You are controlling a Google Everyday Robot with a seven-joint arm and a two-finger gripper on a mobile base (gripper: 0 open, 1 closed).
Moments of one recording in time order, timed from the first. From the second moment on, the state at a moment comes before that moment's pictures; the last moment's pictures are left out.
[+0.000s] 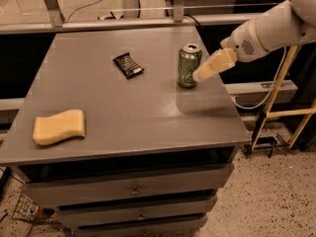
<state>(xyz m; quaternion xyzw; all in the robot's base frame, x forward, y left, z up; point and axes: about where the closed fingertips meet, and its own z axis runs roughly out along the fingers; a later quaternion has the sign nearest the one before) 0.631 -0.149 0.915 -0.43 0.81 0.17 0.36</state>
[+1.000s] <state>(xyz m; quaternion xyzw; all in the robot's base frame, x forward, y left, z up) 0.649 -0.104 0.892 -0.44 0.76 0.25 0.41</state>
